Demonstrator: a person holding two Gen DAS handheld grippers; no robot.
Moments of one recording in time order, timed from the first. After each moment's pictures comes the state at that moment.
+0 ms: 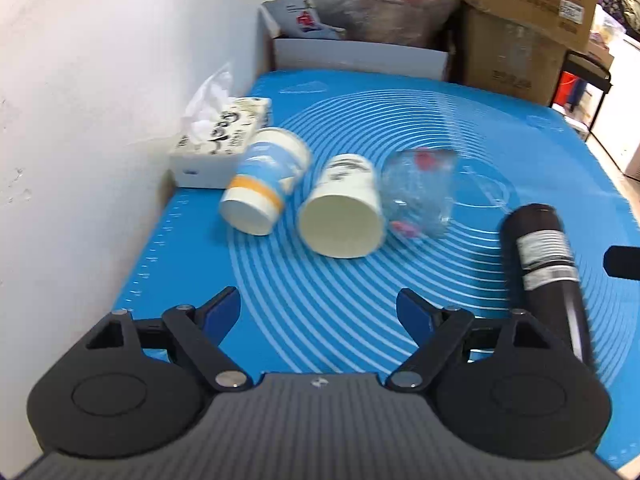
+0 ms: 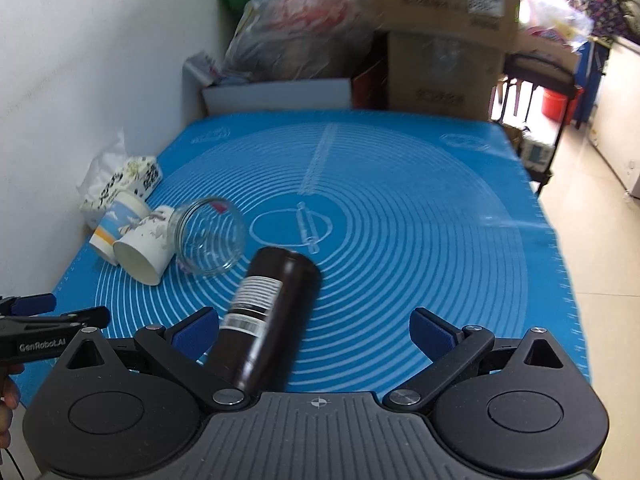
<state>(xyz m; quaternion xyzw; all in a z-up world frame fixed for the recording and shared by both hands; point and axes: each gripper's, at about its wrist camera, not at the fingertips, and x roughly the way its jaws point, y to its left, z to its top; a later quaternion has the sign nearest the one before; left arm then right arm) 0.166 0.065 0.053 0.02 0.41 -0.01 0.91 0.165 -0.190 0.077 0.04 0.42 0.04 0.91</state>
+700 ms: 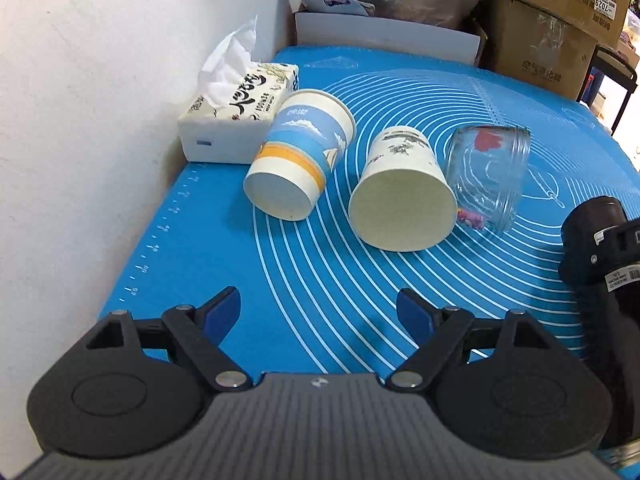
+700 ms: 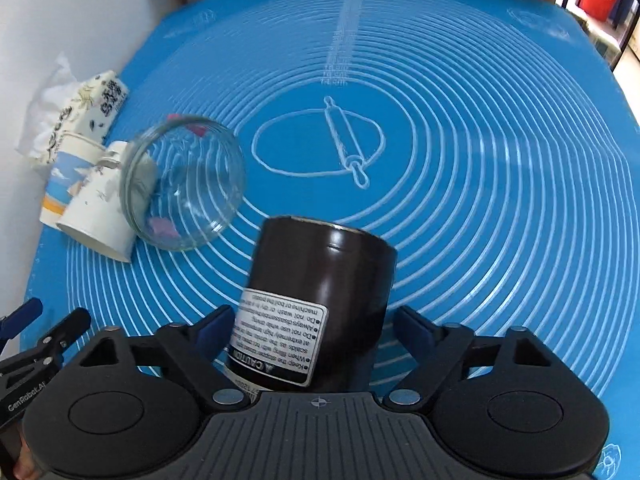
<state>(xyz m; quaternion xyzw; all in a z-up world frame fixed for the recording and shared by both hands) 0.195 0.093 0.011 0.01 0.42 -0.01 0.91 0.262 -0.159 0.009 0.07 0.57 0.06 0.81</state>
